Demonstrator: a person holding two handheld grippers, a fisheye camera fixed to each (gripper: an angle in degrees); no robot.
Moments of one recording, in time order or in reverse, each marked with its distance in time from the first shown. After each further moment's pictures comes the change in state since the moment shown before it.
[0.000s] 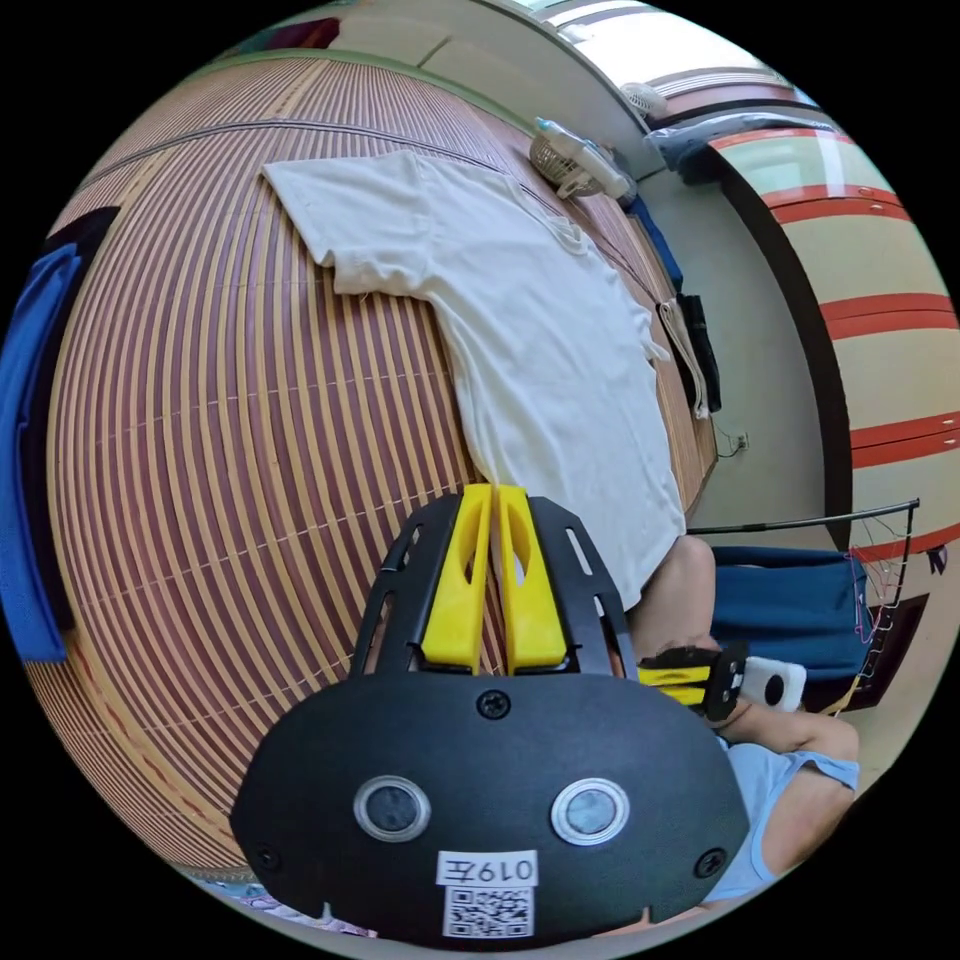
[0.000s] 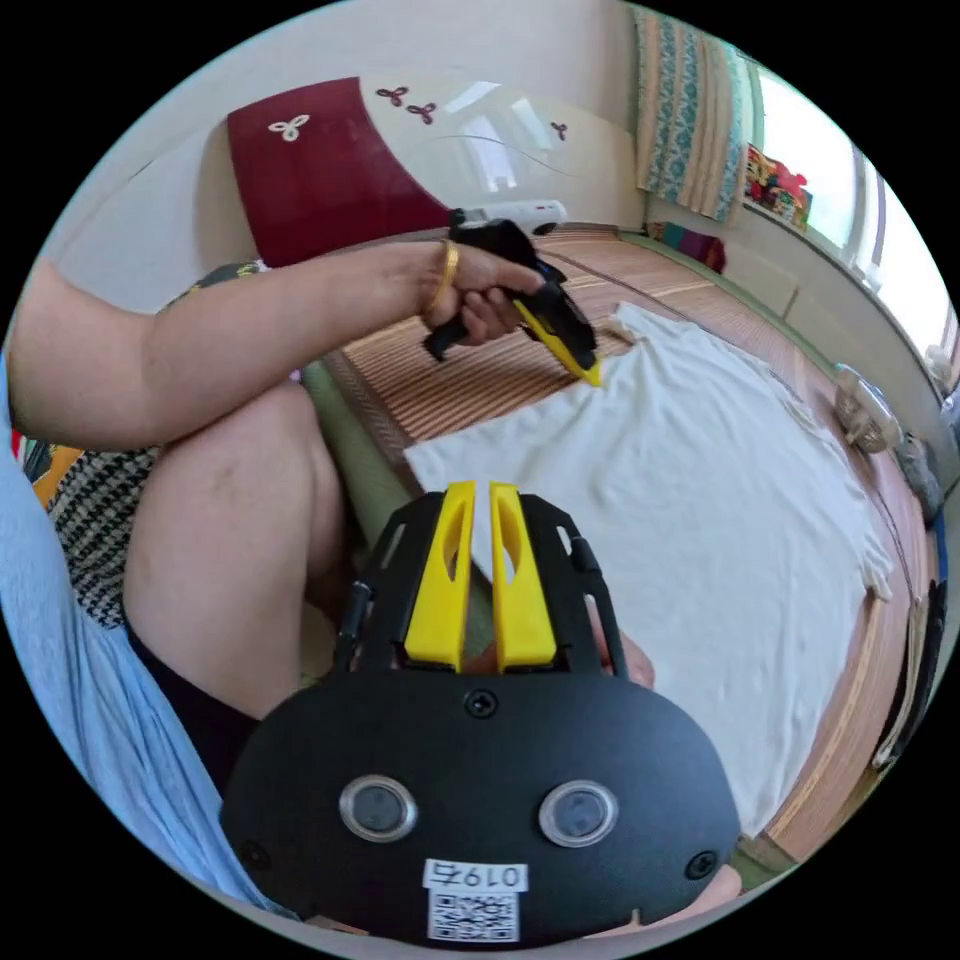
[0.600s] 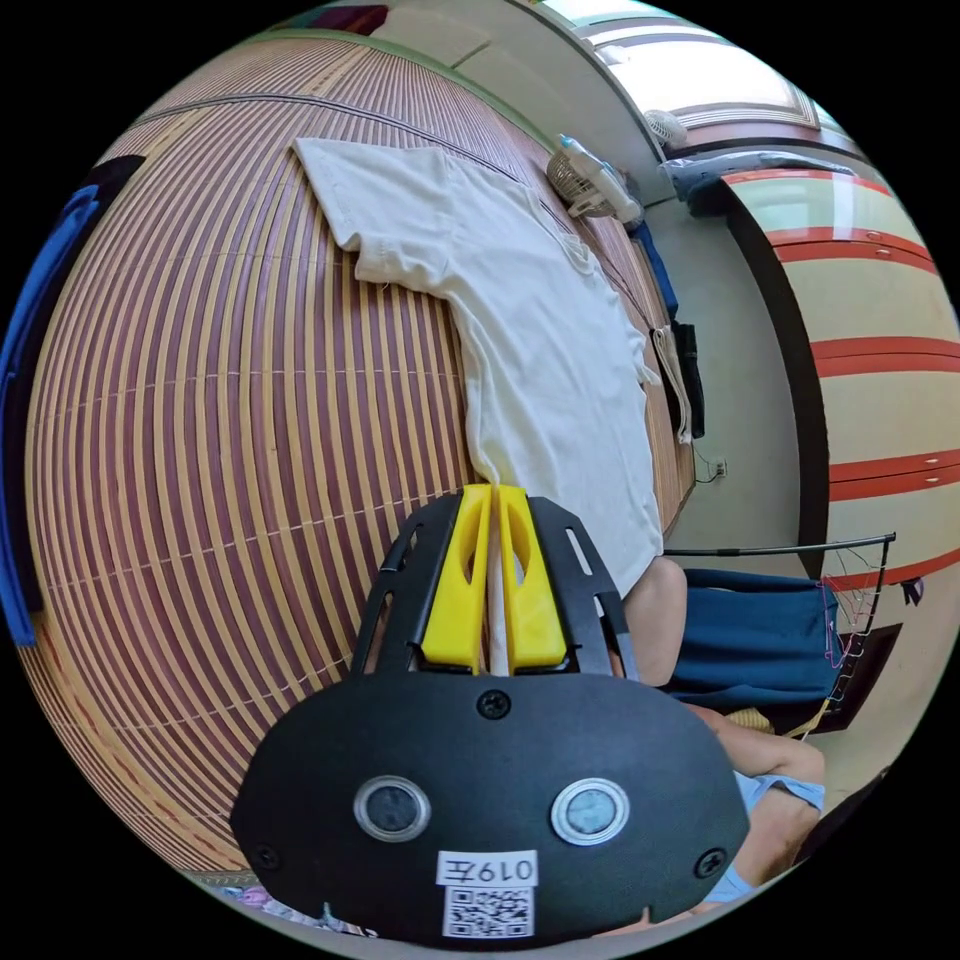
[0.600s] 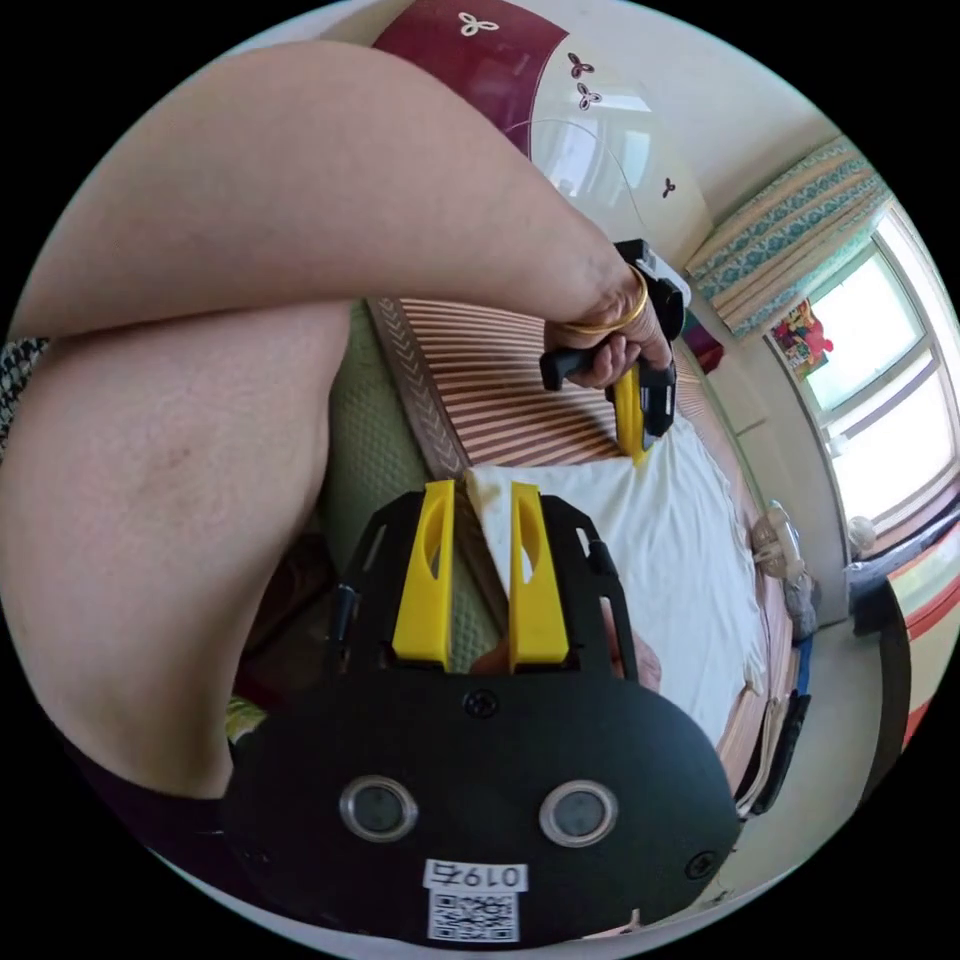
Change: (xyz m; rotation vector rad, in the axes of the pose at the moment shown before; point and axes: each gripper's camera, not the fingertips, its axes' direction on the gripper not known) left arm -0.013 -0.005 0.023 0.024 0.080 -0.074; right arm -0.195 0.034 0.081 -0.079 0.396 -0.326
